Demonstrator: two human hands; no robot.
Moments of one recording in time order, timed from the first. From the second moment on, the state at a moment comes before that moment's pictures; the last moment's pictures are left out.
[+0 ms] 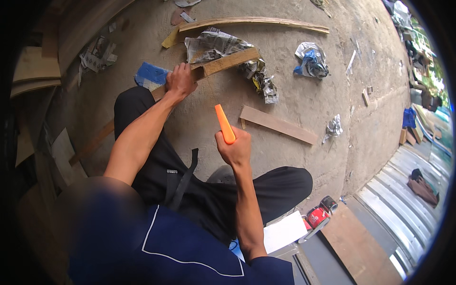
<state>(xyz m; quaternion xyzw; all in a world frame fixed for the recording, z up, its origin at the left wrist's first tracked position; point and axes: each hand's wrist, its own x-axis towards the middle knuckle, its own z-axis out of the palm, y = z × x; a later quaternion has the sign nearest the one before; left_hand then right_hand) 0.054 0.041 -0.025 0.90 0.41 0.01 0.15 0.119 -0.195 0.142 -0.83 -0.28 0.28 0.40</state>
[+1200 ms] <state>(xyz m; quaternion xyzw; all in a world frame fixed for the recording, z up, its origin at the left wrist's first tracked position) 0.045 0.042 0.005 0.89 0.39 0.07 0.21 0.074 -0.201 0.174 -0.84 -0.27 0.30 0.36</state>
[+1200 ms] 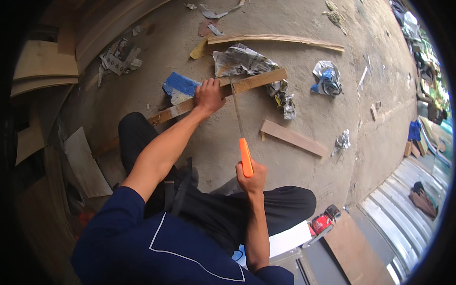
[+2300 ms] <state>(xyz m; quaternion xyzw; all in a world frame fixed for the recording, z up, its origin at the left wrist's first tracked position) 0.045 0.063 0.029 0.86 0.41 -0.03 0.29 0.113 -0.173 0.189 -0.86 -0.32 0.26 0.31</state>
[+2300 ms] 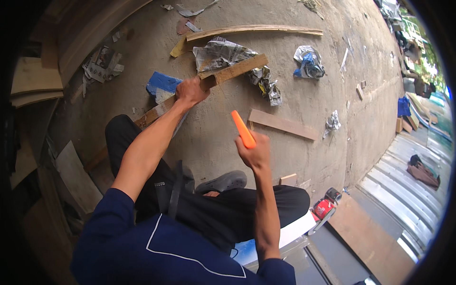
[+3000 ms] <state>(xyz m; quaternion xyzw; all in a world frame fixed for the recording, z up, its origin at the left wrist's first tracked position) 0.044 0.060 0.021 0.86 0.42 -0.05 0.29 0.125 -0.144 0.181 -0.85 -0.36 0.25 0.27</state>
